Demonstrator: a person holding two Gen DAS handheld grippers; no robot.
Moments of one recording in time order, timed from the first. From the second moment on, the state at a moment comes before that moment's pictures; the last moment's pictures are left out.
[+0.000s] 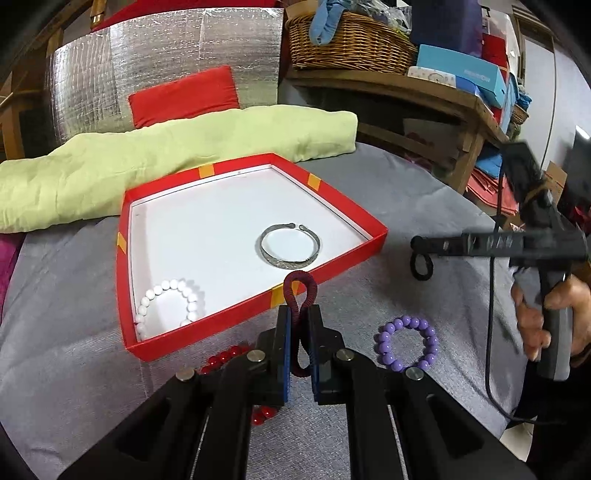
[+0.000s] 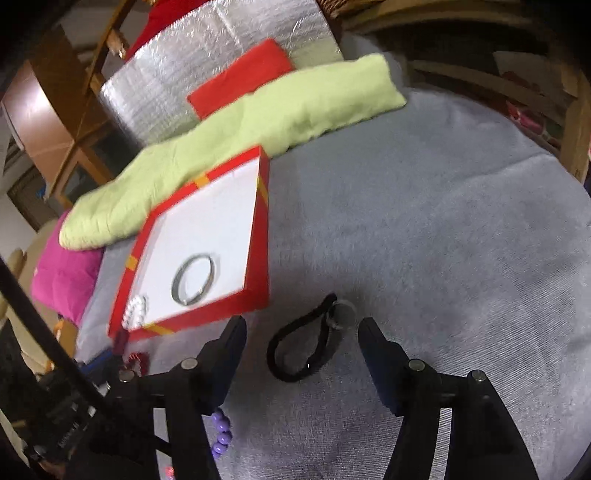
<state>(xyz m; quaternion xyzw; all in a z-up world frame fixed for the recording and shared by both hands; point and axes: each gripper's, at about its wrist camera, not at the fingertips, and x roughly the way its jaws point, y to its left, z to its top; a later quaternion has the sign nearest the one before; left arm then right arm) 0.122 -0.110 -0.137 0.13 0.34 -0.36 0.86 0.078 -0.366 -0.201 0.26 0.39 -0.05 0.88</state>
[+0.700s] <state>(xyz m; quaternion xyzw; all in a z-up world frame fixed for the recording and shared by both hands) 0.152 -0.099 -0.114 0.06 0.29 -0.33 0.90 0.067 -0.354 -0.151 0.19 0.28 -0.05 0.94</state>
